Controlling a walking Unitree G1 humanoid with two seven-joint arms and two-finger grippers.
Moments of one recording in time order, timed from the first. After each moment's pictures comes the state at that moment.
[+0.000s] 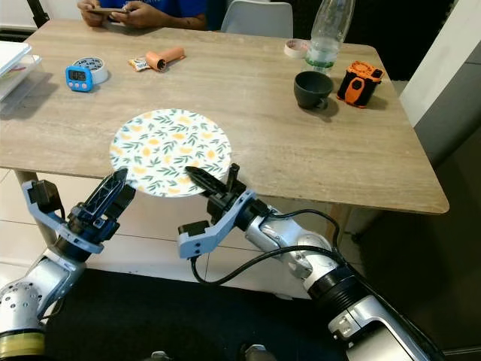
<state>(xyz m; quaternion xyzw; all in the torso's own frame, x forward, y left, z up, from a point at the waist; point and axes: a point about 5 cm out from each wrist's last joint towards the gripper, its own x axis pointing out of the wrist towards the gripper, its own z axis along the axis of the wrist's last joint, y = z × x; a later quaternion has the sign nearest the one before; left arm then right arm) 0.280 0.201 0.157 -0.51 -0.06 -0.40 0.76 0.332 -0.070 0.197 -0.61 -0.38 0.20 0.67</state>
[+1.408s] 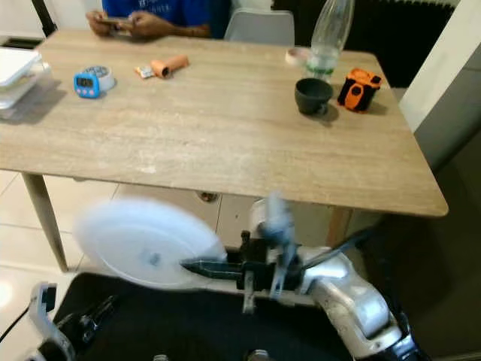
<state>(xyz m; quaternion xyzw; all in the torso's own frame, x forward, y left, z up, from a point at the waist) 0.192 0.266 -0.025 -0.32 0.24 -0.06 0.91 0.252 -0.121 0.137 -0.13 0.09 0.64 0.75</state>
